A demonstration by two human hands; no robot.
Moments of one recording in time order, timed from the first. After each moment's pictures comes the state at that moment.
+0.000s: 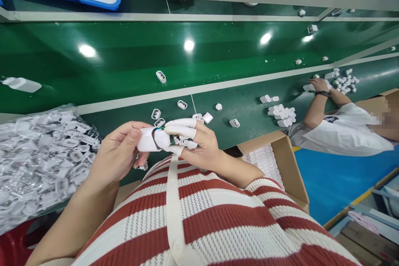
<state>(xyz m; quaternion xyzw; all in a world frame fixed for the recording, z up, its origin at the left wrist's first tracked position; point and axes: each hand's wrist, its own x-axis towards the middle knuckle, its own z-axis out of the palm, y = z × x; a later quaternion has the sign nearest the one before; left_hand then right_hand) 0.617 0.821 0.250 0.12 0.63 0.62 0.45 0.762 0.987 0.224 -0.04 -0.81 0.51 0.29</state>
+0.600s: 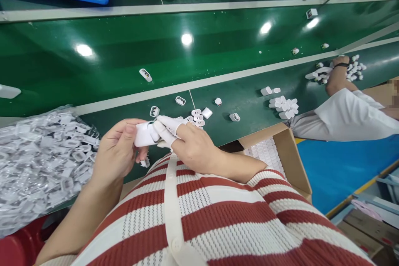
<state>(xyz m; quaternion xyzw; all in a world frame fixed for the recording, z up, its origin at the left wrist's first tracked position) 0.620 0.829 0.237 0.14 0.64 0.65 0.39 0.769 0.978 0.230 -0.03 -0.95 0.27 0.14</state>
